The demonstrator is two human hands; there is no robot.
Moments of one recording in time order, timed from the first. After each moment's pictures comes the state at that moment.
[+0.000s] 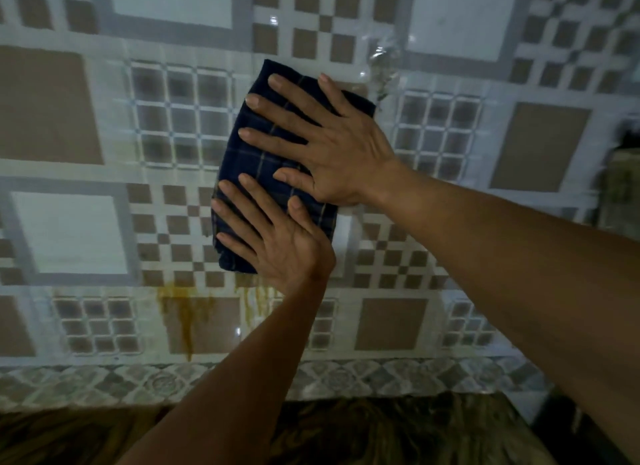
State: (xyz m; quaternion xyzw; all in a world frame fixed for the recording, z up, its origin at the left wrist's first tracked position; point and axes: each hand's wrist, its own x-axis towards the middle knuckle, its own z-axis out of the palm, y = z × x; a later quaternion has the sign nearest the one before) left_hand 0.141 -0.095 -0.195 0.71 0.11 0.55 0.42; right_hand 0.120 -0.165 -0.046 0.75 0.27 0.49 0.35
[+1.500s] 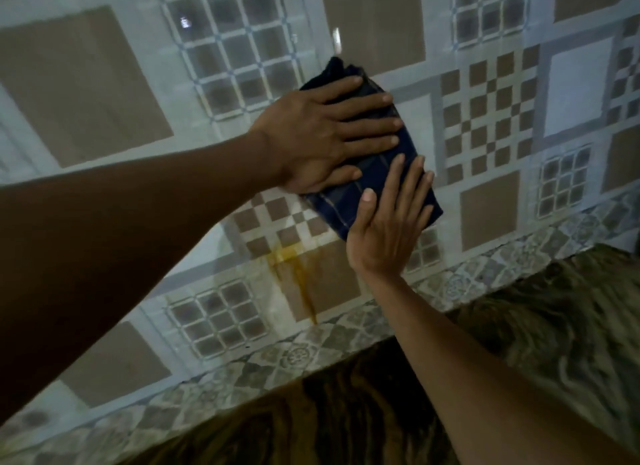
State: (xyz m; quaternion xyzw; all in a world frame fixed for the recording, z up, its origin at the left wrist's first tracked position) left_hand 0.188 0.072 -0.099 0.53 -0.59 0.46 -0.40; right_hand 0.152 -0.012 -0.292 0.67 -0.27 0.63 -0.27
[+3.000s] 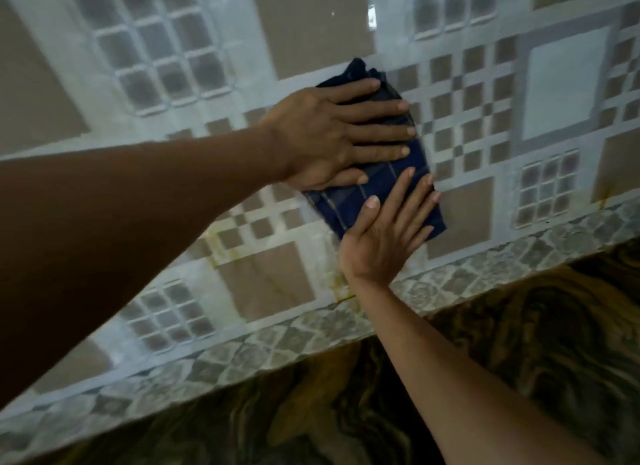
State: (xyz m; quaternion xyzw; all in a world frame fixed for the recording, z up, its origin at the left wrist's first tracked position) left_hand 0.300 0.585 -0.113 0.50 -0.59 0.42 -0.47; right_hand 0.275 0.526 -0.317 0.64 -0.32 0.61 -0.34
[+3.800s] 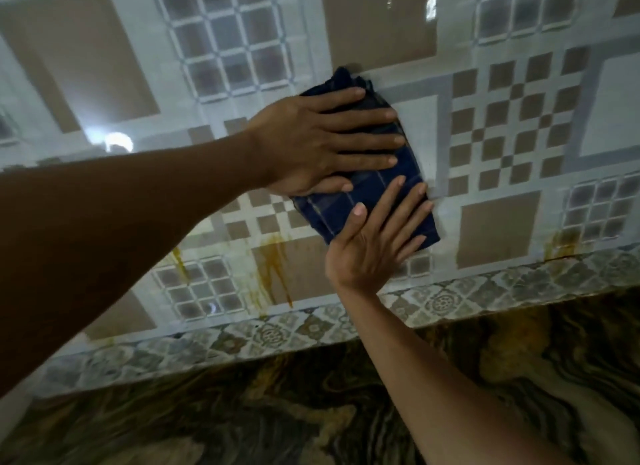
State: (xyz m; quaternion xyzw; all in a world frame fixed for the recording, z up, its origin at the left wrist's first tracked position) left_hand 0.378 0.944 -0.109 0.53 -0.58 0.43 -0.45; right_hand 0.345 0.873 -0.308 0.67 -0.28 0.59 -0.35
